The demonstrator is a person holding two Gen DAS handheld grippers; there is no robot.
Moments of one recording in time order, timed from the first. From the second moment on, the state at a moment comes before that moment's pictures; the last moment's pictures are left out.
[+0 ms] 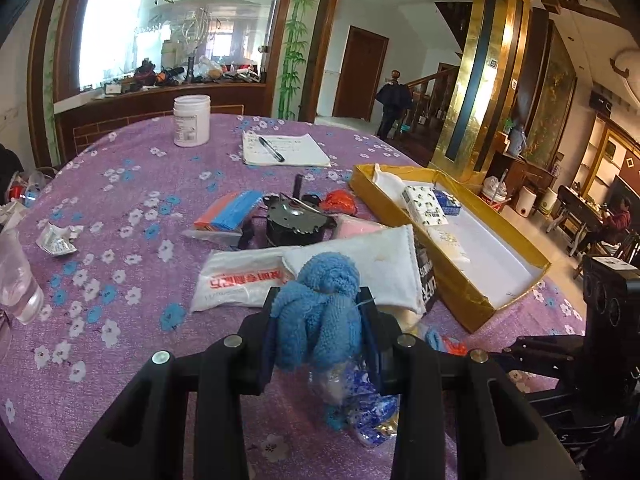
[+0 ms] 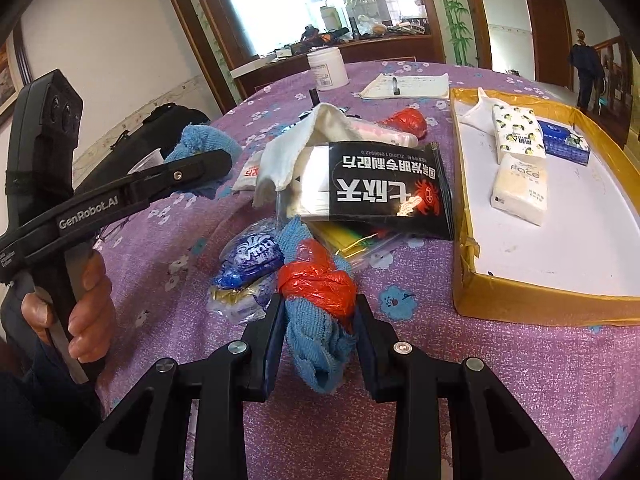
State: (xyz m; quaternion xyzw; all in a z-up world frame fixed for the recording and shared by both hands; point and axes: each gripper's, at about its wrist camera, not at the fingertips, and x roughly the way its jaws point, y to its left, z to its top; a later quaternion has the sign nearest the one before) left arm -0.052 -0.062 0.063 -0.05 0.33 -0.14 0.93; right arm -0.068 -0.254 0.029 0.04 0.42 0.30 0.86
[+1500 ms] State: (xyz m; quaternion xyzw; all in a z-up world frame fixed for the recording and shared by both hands) left arm -0.034 -0.178 0.100 0.00 0.36 -0.22 0.91; right arm -0.080 -0.400 0.084 0.17 0.30 0.24 0.91
